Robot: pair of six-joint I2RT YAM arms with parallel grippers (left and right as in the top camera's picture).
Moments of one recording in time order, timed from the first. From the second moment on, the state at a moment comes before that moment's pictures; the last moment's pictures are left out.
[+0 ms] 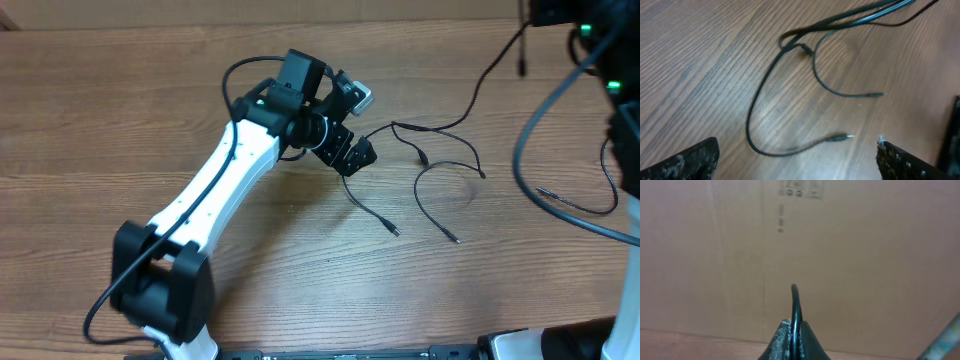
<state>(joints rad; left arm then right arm) -0.45 1.82 1.55 -0.76 0.53 0.20 0.18 1.57 2.39 -0.93 0.12 -0.04</state>
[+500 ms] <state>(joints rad) -0.52 2.01 1.55 -0.50 0.63 0.27 -0.04 1.50 2.39 -0.96 -0.44 0.03</state>
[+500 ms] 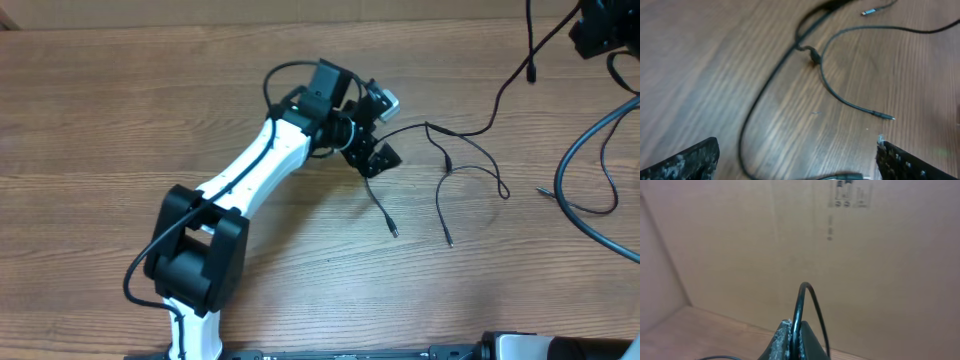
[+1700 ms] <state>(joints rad) -0.37 2.03 1.55 -0.50 1.05 0.42 -0.14 1.45 2.39 -0.99 -0.56 0.12</state>
